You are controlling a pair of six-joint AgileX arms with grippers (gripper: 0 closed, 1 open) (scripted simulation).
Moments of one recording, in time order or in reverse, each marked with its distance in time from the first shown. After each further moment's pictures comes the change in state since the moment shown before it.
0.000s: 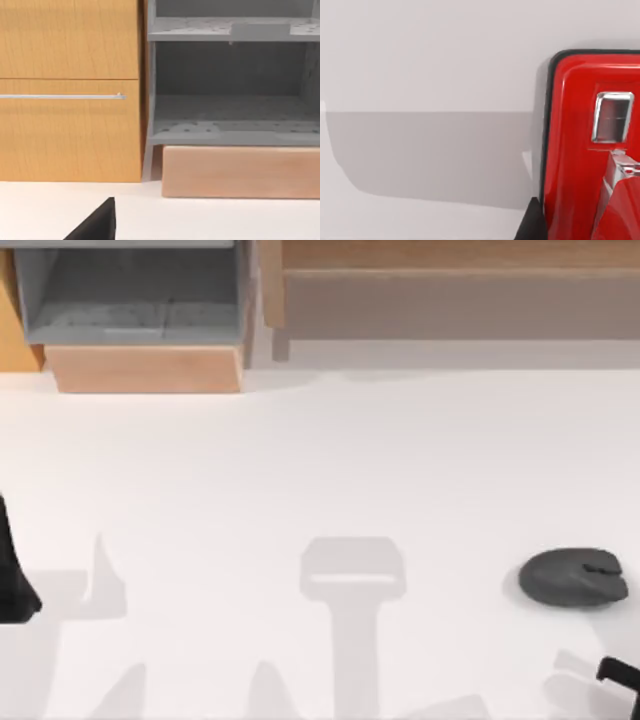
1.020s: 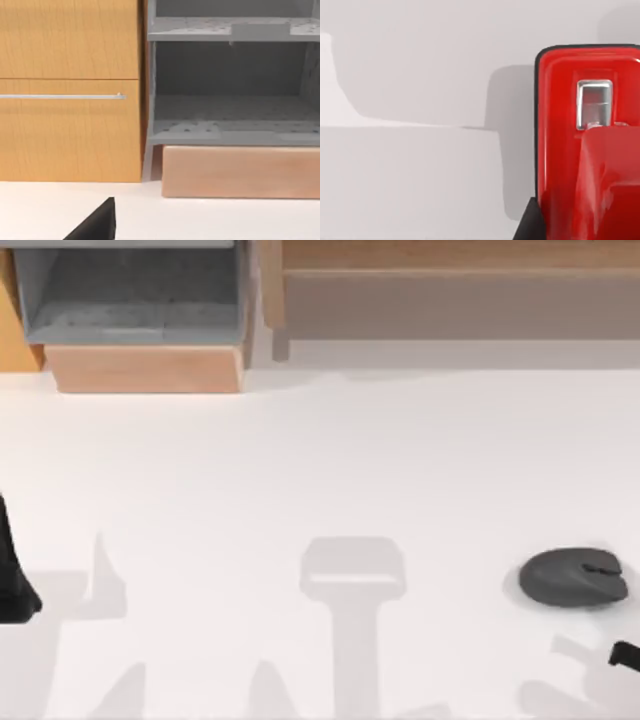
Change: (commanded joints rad) left arm 0.000 0.000 0.000 0.000 0.000 0.000; right arm -0.002 -0.073 0.088 -0.163 0.000 -0.001
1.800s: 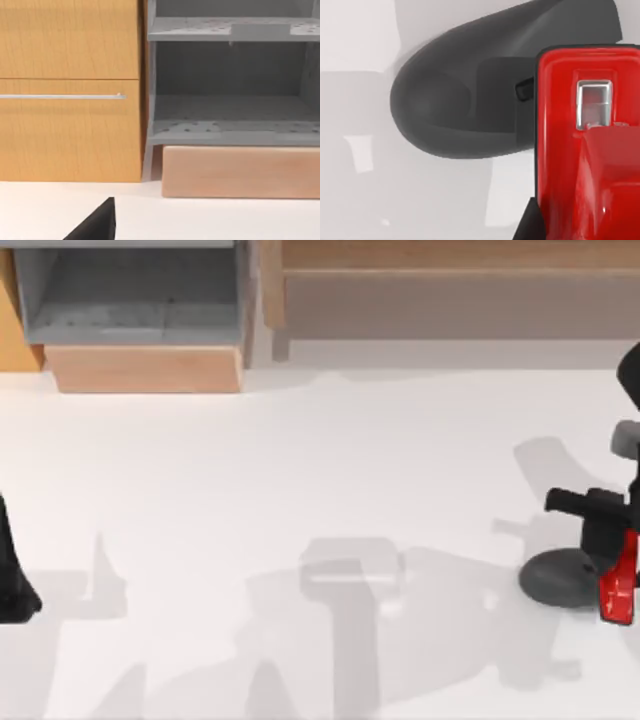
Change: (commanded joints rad) left arm 0.000 0.000 0.000 0.000 0.000 0.000; right arm -0.060 0.446 0.482 0.034 -0.019 -0.243
